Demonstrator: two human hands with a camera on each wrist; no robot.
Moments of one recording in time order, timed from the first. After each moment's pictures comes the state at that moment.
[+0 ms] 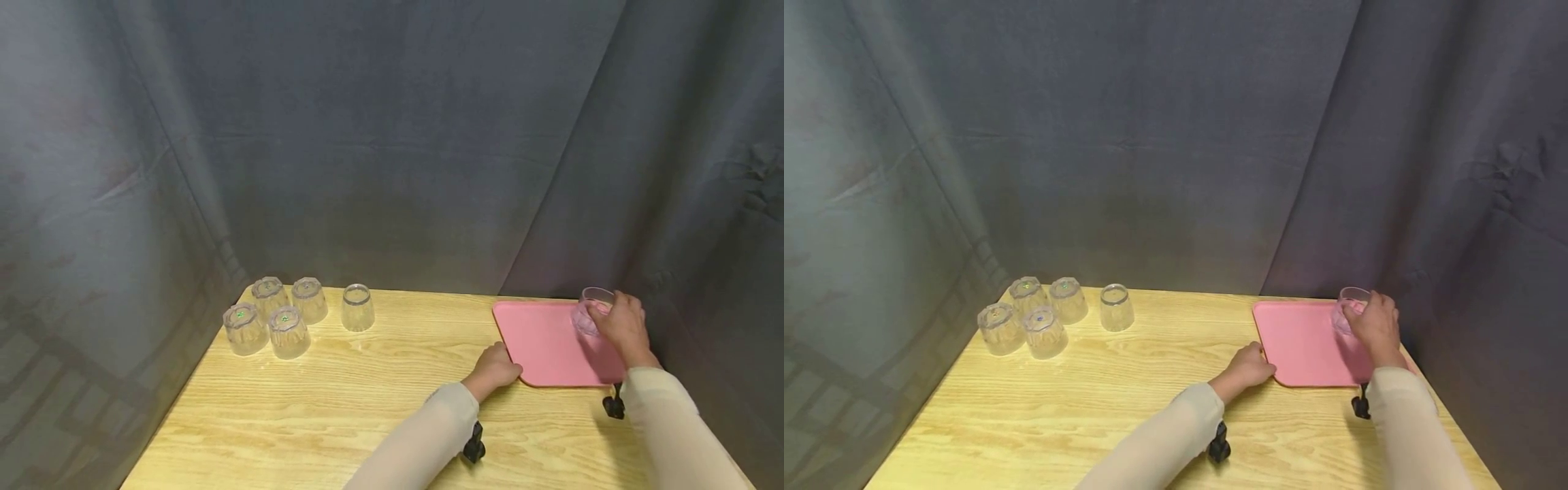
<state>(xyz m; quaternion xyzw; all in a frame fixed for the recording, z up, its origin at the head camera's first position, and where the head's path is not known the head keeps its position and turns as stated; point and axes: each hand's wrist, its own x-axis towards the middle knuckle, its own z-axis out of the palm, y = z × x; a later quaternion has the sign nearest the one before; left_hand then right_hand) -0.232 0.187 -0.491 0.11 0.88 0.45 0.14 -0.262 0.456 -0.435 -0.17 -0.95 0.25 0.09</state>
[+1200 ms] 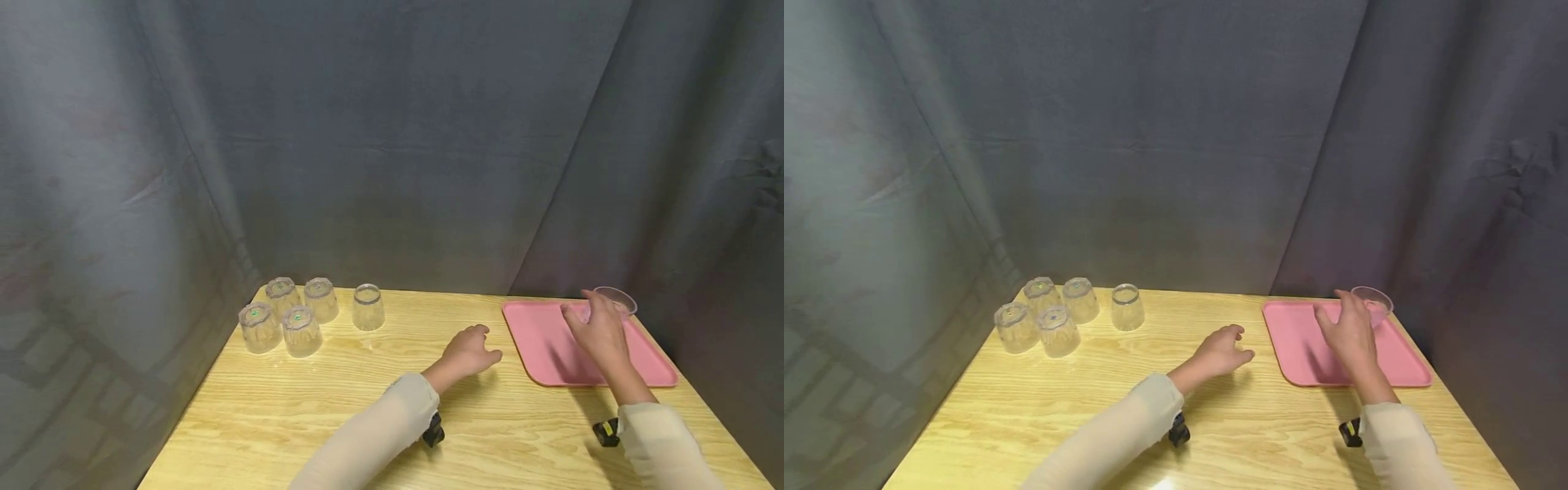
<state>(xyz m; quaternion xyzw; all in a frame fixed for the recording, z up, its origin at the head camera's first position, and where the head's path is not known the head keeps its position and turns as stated) -0.233 0.108 -0.452 0.17 0.92 0.33 0.10 -0.226 0.366 -0.420 -0.03 -0.94 0.27 0.23</state>
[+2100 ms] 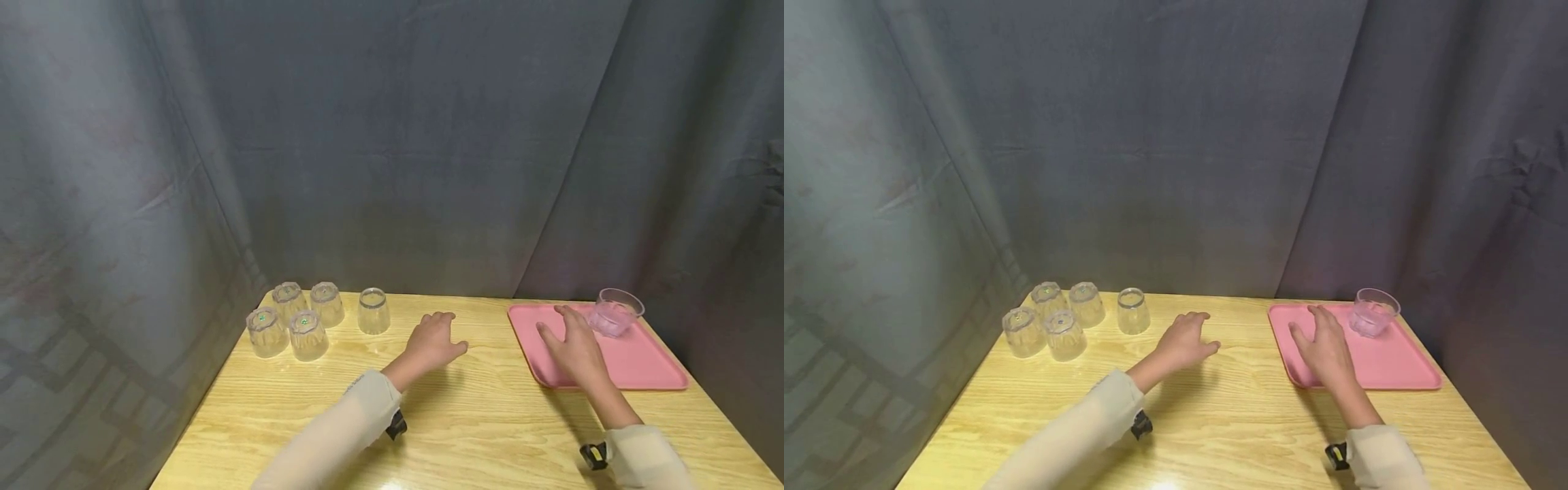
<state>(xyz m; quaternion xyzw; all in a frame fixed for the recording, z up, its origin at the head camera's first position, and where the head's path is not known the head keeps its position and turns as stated) -0.237 0.036 -0.428 0.19 0.96 0.22 0.01 -0.205 0.317 -0.434 0.02 -0.94 0.29 0.19</state>
